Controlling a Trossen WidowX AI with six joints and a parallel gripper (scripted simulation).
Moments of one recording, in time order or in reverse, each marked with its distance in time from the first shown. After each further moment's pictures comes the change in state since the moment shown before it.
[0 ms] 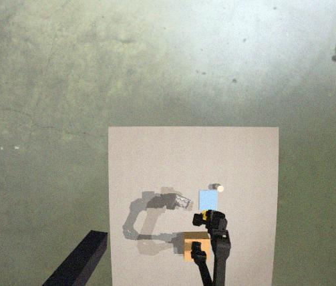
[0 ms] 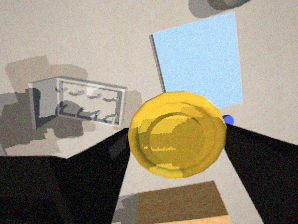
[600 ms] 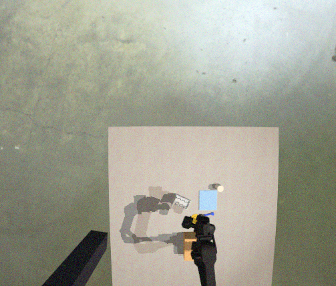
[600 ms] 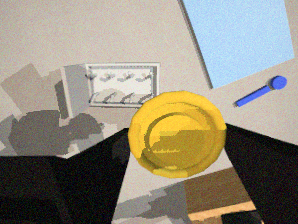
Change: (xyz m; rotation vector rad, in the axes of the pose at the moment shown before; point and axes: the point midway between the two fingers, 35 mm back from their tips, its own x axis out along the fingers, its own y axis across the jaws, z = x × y) arm 0.008 0.058 -0.039 0.174 0.012 0.058
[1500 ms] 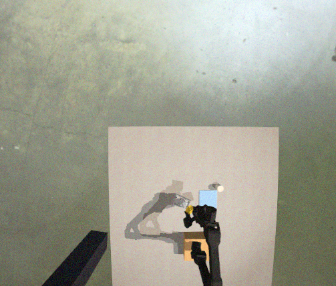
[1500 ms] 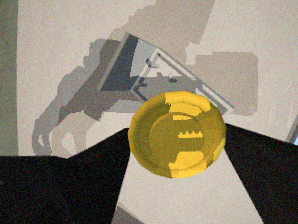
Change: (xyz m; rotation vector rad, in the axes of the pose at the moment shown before) arm 0.071 0.019 0.016 -0.603 -0.063 0.467
